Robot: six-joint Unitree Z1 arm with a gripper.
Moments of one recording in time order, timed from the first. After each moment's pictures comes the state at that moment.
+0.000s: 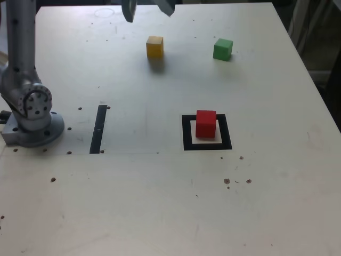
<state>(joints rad) 0.79 1.92 -1.59 1.21 0.30 0.86</state>
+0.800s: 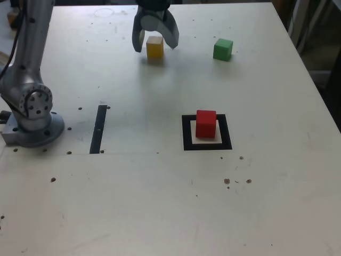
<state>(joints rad) 0.82 2.12 -1.54 1.08 0.23 0.88</state>
